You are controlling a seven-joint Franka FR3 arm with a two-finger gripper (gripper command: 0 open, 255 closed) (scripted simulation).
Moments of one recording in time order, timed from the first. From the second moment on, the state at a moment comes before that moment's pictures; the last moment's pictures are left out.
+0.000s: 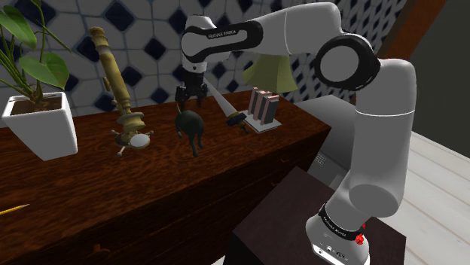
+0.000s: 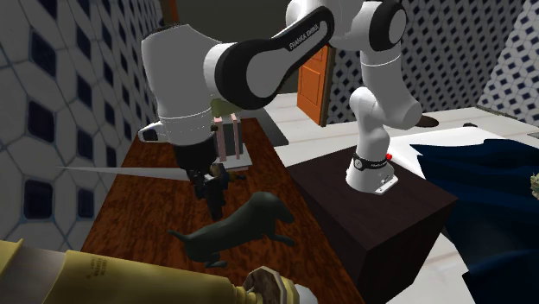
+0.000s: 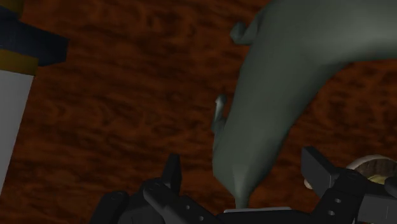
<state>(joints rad) 0.07 0.43 0.09 -1.51 0.08 1.92 0.01</state>
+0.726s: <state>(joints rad) 0.08 0.67 0.11 -1.28 0.10 1.92 -0.01</state>
